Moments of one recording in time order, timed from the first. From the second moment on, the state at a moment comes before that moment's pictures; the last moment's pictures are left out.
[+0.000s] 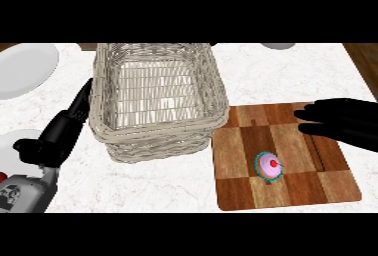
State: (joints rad) left arm -0.21 0.51 -0.27 -1.52 0.27 0.11 -0.07; right arm -0.39 -1.00 0.13 -2.02 -0.02 0.71 -0.01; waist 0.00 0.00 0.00
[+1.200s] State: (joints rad) left arm -0.17 0.41 -0.17 -1.56 0.16 0.01 -0.04; right arm -0.30 -0.75 0.04 -1.85 0.24 0.83 -0.18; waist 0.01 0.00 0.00
